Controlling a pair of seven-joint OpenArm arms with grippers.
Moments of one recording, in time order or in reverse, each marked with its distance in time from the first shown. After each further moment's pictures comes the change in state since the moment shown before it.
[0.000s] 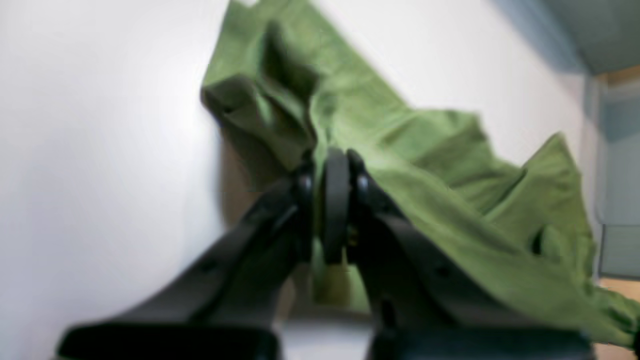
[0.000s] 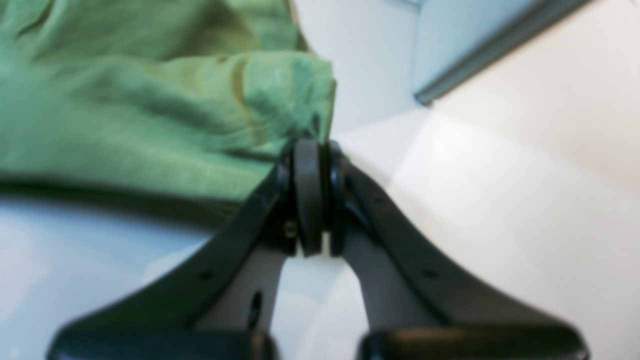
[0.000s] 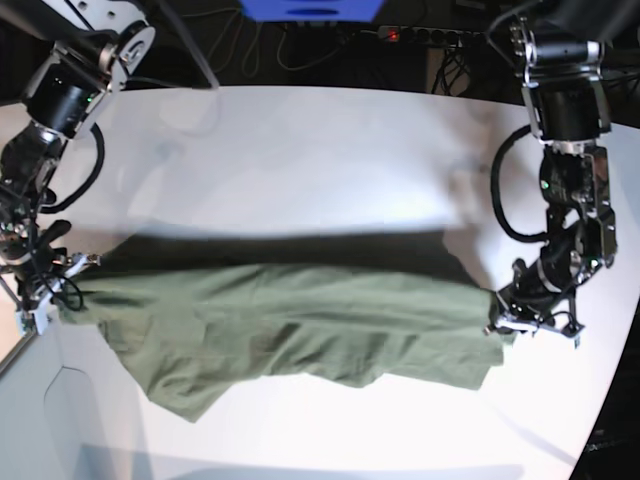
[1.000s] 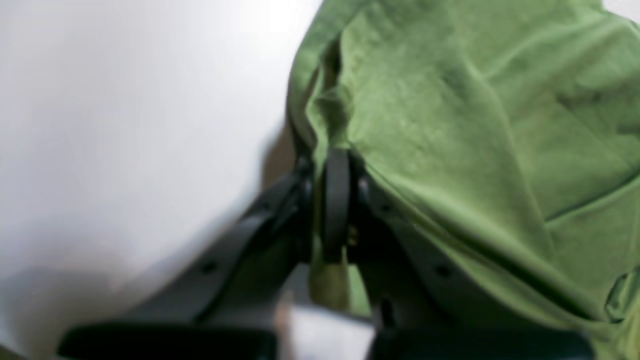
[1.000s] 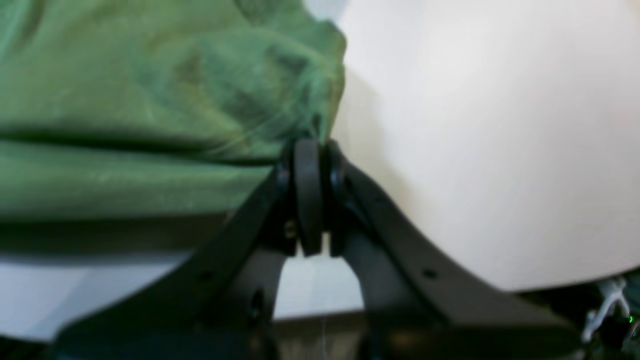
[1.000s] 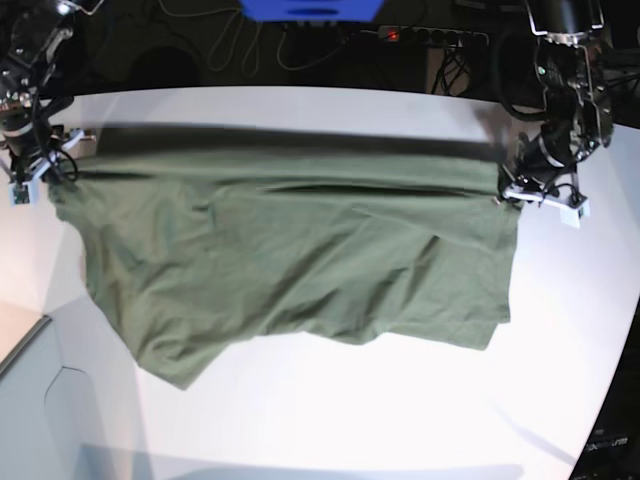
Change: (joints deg) left arm 22.5 0.8 -7.3 4.4 -1.2 -0.5 -0.2; right arm -25.9 -5.2 7.2 15.1 5.0 0.0 0.6
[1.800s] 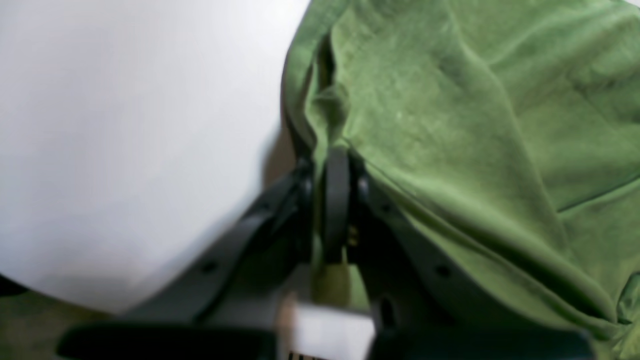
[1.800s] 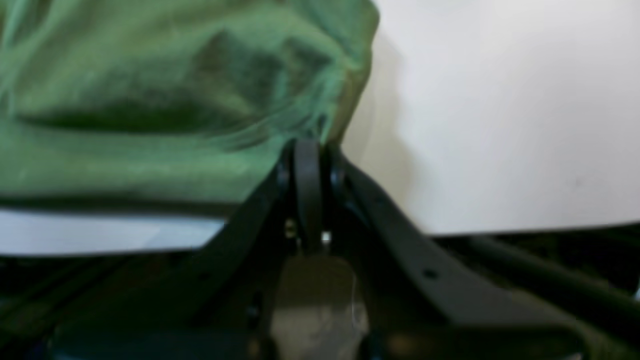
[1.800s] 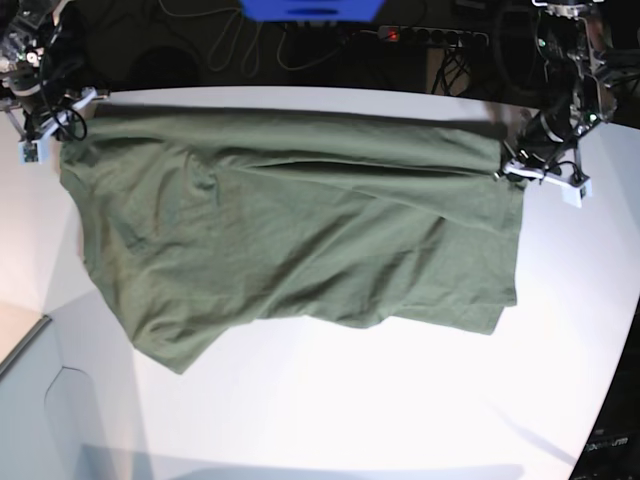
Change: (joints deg) left arm 6.1 -0.2 0.0 5.6 0.4 0.2 -0.5; right arm -7.5 -1.4 -0.2 -0.1 6.0 0.0 -0.2
